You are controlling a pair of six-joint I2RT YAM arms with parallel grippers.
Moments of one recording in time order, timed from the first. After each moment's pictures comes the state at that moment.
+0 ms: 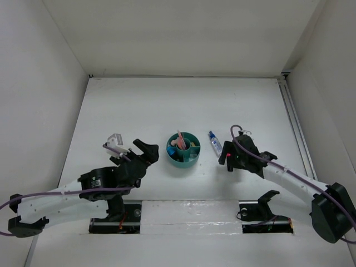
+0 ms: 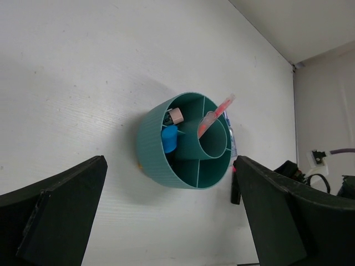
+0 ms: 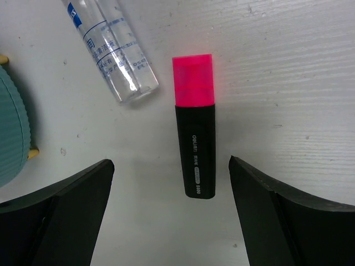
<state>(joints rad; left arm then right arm) -1.27 0.60 0.72 -0.79 -0.99 -1.35 0.54 1.06 0.50 -0.36 0.15 0.70</state>
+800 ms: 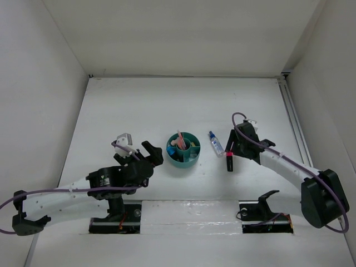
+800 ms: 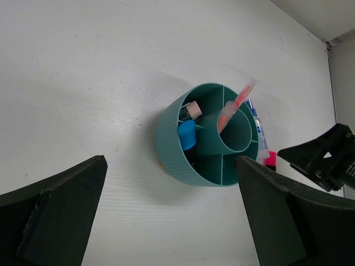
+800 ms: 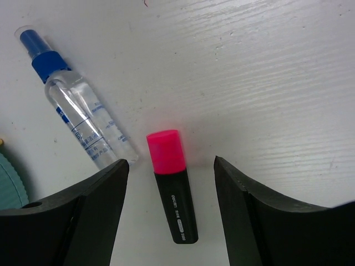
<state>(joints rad) -1.27 0.66 0.70 -0.76 -0.99 -1.23 0.43 1.22 0.64 -0.36 0.24 0.64</state>
